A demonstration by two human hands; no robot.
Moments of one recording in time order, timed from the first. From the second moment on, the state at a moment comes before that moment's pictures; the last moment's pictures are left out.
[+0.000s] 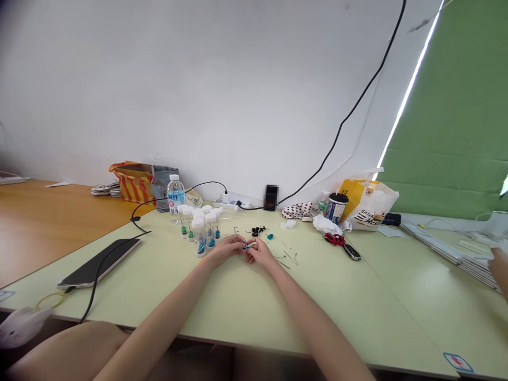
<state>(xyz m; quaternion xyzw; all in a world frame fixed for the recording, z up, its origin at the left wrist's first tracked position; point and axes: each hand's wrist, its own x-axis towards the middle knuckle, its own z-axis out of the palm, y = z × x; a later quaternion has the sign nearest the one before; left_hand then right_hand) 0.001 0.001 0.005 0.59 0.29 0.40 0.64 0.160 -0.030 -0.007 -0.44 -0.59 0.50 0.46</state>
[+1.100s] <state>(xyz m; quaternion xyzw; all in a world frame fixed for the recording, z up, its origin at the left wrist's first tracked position) 0.000 0.004 0.001 0.58 0.29 0.40 0.65 0.163 -0.029 -0.010 -0.43 -0.58 0.48 0.51</state>
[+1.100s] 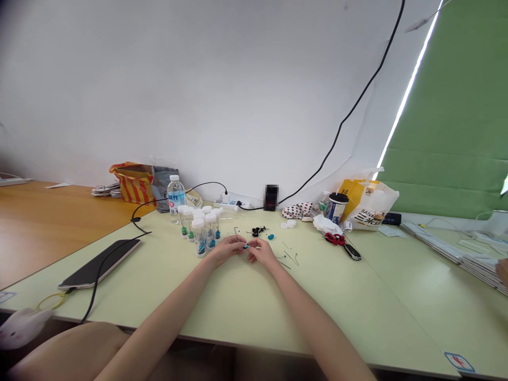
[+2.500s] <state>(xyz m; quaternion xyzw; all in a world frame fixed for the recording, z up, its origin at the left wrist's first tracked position) 0.001 0.003 0.002 0.58 0.30 0.40 0.64 0.159 -0.035 -0.004 -0.45 -0.58 0.47 0.50</state>
